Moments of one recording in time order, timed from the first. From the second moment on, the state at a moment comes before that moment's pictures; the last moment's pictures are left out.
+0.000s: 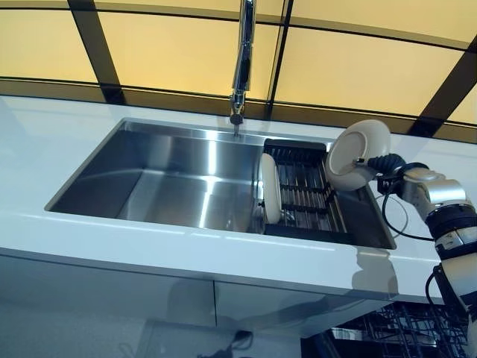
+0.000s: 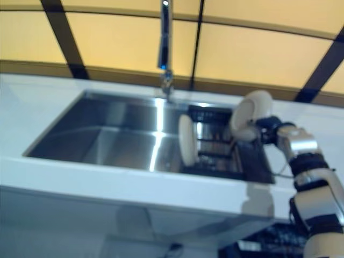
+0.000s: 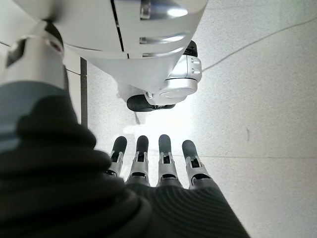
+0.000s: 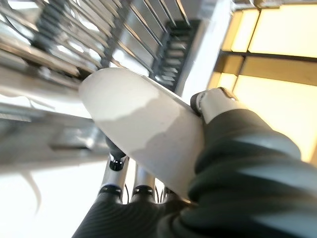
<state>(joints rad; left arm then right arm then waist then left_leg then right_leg) 0.02 0.34 -0.25 1.22 -0.23 0.10 -0.09 -1.06 -0.86 0.36 0.88 0.57 0.40 0.13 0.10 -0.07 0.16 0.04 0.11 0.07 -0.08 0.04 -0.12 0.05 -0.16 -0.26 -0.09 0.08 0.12</state>
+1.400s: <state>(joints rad) 0.02 0.35 -0.25 1.24 -0.21 0.14 -0.08 -0.91 -1.26 0.39 0.86 0.42 0.30 0.28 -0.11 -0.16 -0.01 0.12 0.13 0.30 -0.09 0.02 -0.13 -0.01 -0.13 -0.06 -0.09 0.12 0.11</state>
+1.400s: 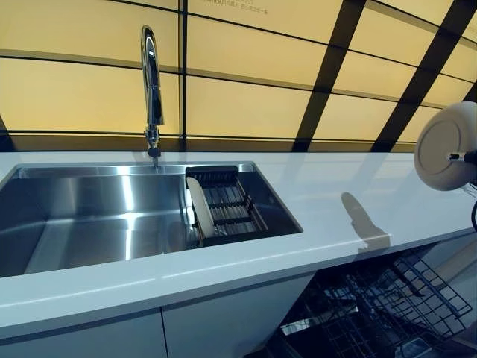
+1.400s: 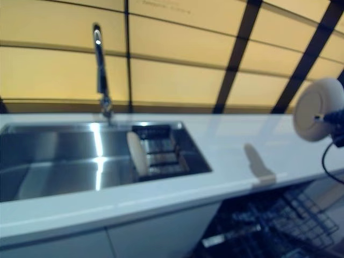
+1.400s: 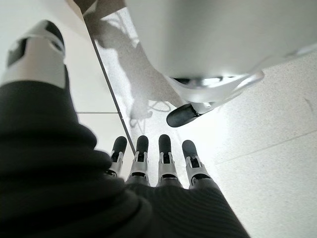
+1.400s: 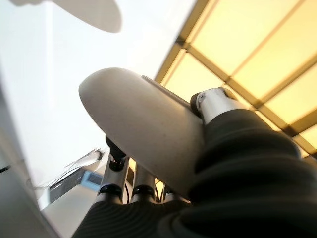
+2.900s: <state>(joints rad) 0.02 0.35 -0.17 1.20 -0.09 0.16 -0.09 -0.14 -1.15 0.07 0.54 0.00 0.00 0.58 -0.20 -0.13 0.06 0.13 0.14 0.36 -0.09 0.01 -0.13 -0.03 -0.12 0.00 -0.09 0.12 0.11</state>
